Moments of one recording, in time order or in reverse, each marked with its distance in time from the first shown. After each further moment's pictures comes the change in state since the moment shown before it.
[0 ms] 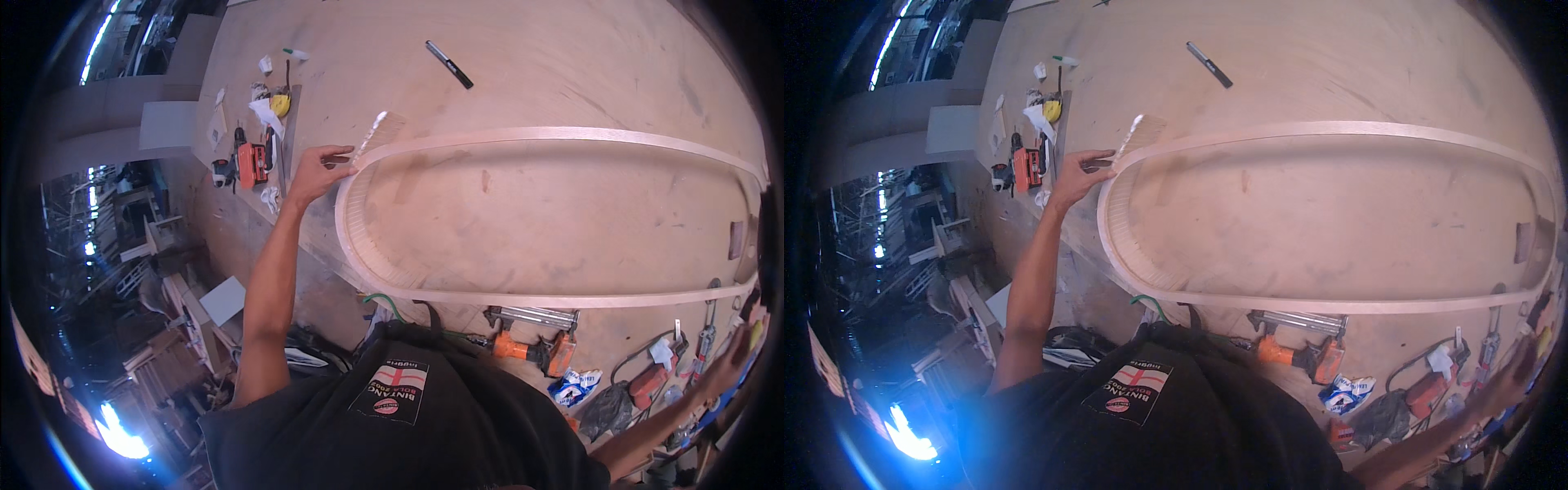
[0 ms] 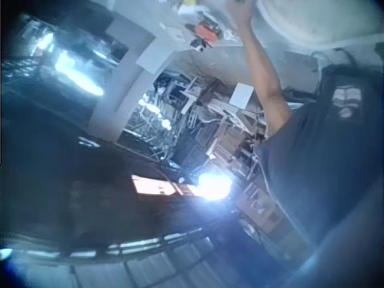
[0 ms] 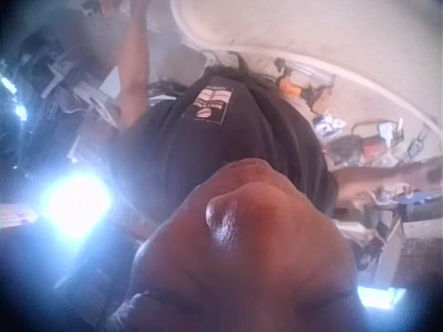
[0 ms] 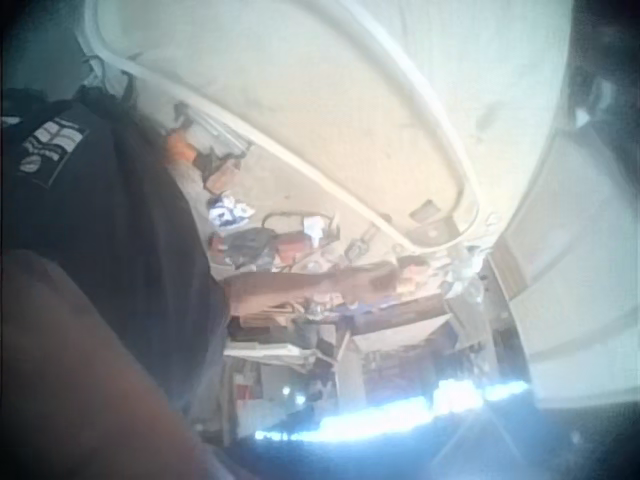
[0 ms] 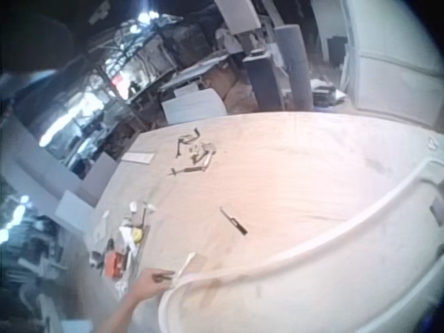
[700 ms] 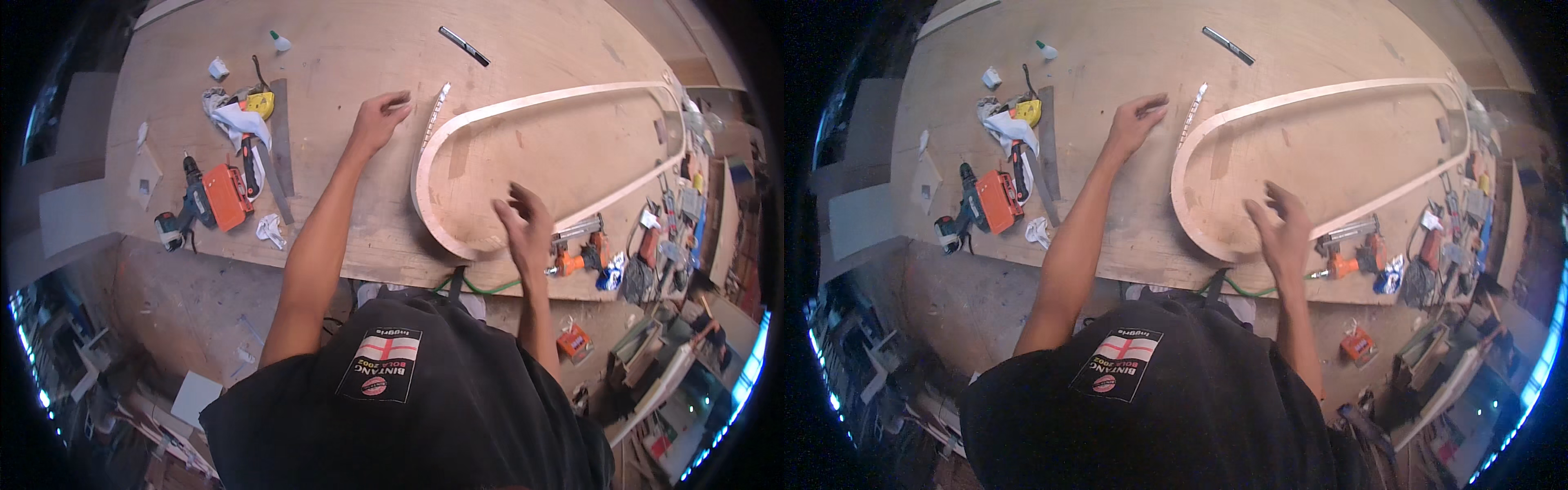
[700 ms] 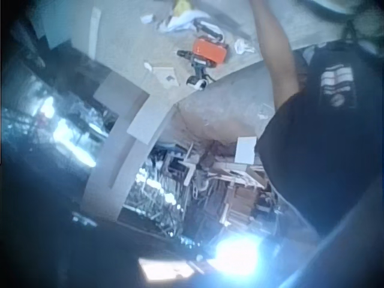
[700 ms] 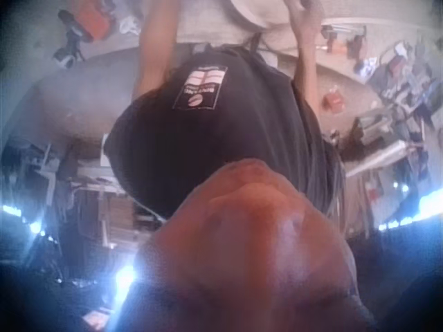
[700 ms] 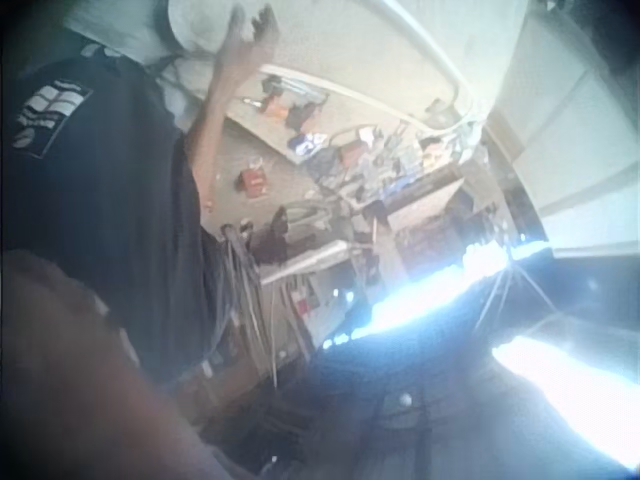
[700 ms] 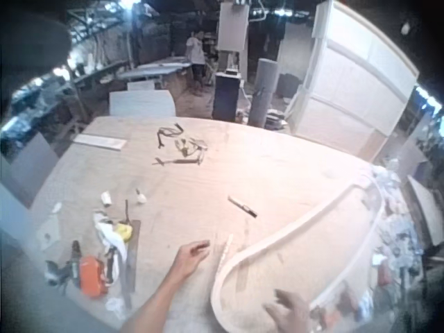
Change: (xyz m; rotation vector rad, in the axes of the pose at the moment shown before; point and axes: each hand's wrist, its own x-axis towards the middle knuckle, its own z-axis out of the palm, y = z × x) left_hand 0.103 -0.068 0.006 -0.521 -0.234 0.397; right_hand -0.443 -0.483 0.156 0.448 -0.489 0.077
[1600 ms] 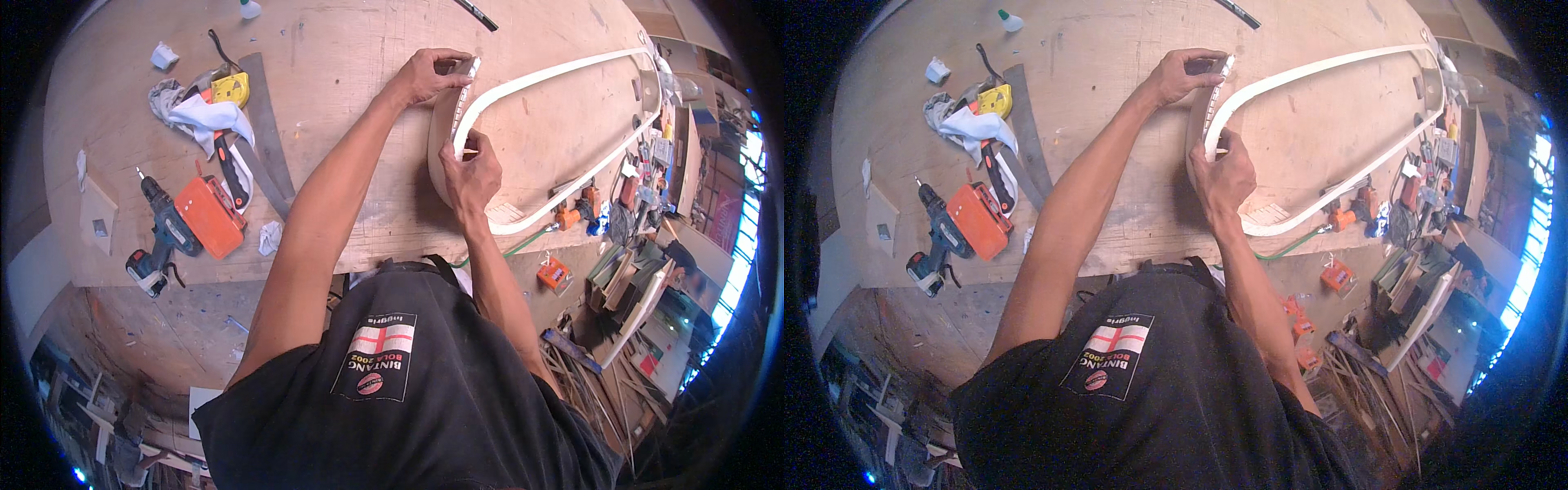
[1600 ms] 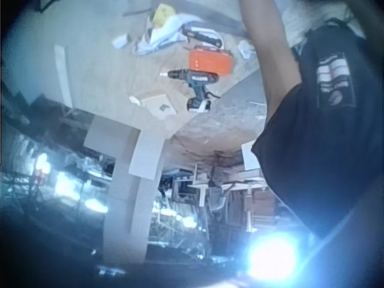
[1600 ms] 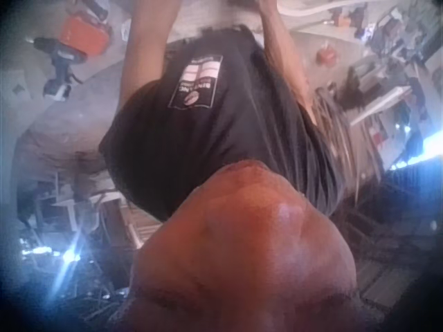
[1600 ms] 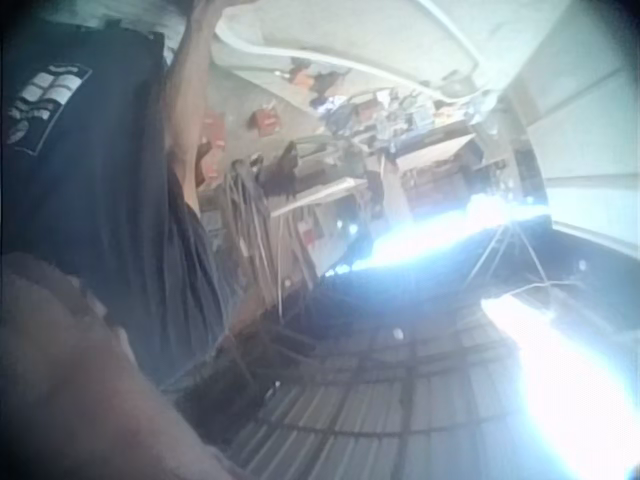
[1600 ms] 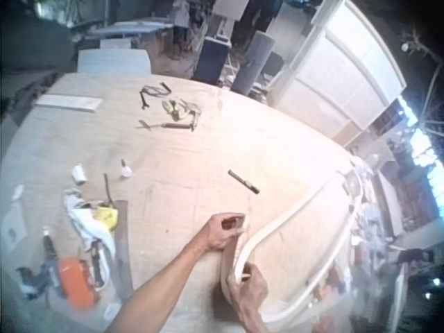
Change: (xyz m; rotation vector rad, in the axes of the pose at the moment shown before) left_hand 0.075 -0.026 0.031 -0.189 -0.410 0.122; right_hand 0.022 -0.062 0.184 -0.336 0.324 0.167
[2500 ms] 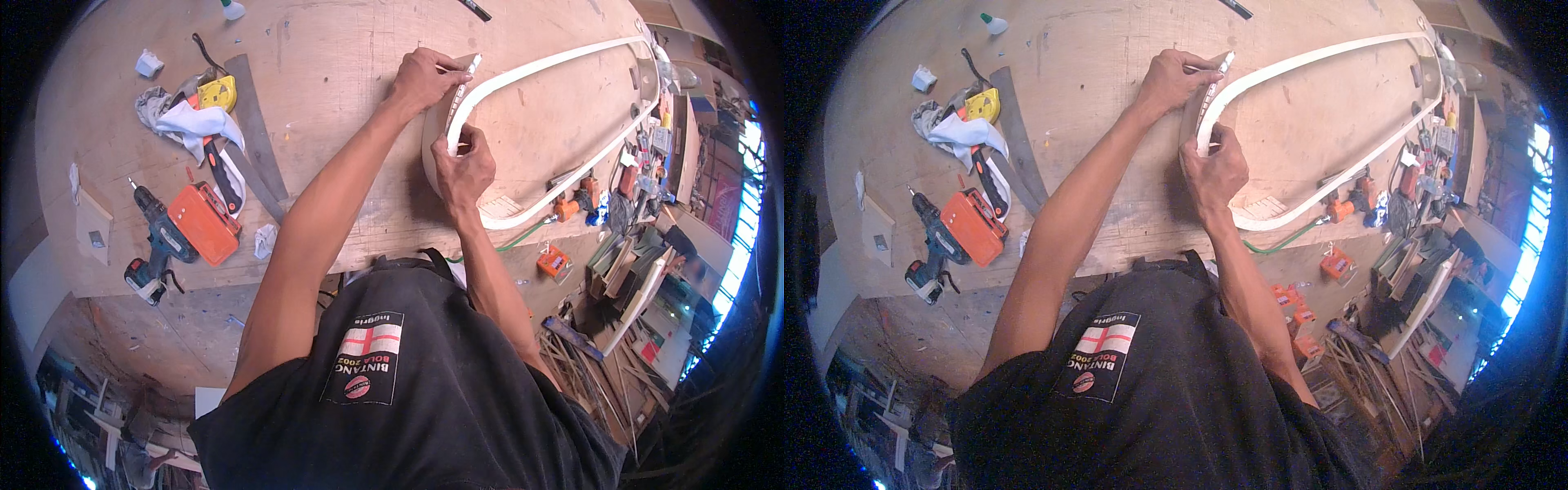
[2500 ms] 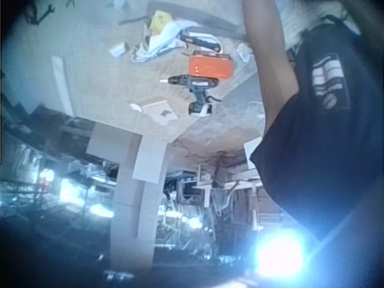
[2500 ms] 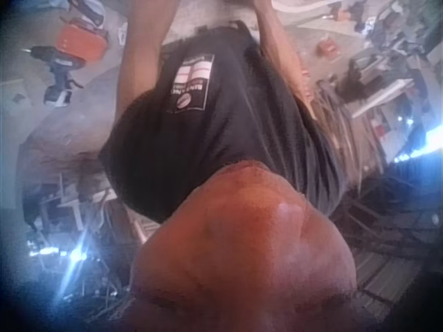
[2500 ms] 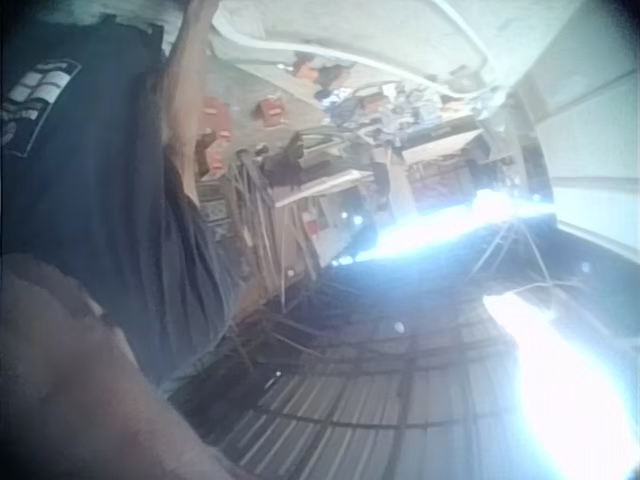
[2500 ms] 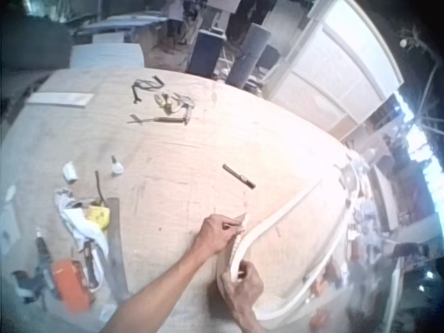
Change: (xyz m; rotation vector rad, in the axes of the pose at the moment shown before) left_hand -0.014 0.031 0.020 0.223 0.098 -0.149; right_hand 0.000 0.010 0.014 0.034 0.087 -0.034
